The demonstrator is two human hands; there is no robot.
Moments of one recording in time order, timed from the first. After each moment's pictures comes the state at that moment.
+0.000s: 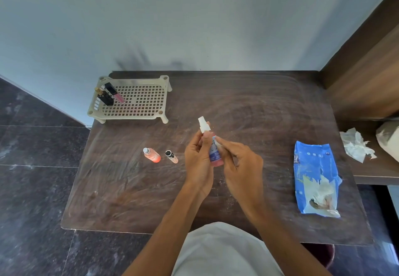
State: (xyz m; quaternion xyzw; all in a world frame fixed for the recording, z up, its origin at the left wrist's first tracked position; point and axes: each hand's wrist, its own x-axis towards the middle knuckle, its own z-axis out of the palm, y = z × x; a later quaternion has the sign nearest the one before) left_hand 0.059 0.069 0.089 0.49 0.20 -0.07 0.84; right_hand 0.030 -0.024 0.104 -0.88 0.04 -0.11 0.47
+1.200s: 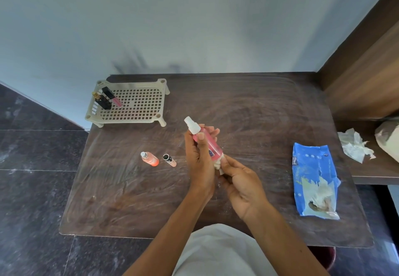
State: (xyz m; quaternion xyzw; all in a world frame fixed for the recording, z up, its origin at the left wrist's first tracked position) left_hand 0.060 0.050 0.102 0.60 0.14 0.08 0.78; right_hand 0.026 -0.023 0.117 -0.40 0.39 0.15 0.81
